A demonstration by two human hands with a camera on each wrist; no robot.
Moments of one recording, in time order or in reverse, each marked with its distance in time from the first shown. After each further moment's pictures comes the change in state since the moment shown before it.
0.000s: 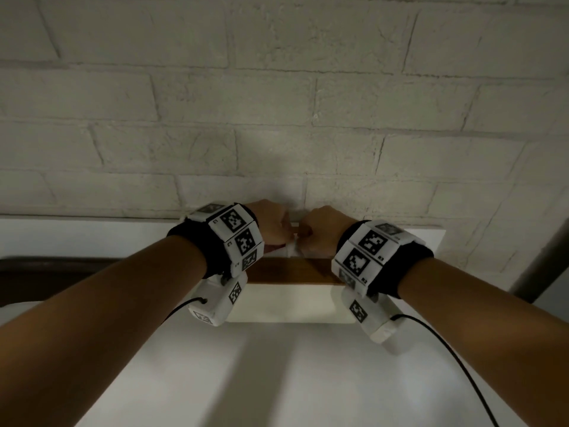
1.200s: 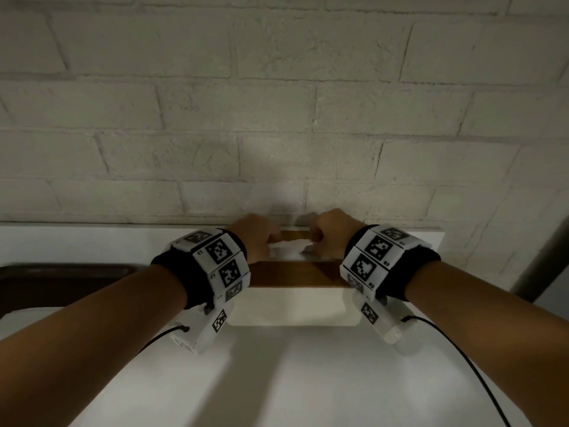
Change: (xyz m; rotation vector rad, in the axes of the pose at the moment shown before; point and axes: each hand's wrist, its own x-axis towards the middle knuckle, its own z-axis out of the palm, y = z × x) left_hand -0.015 -0.023 0.014 0.005 0.029 0.067; right_hand -0.013 0.011 -0.008 0.067 0.034 -0.060
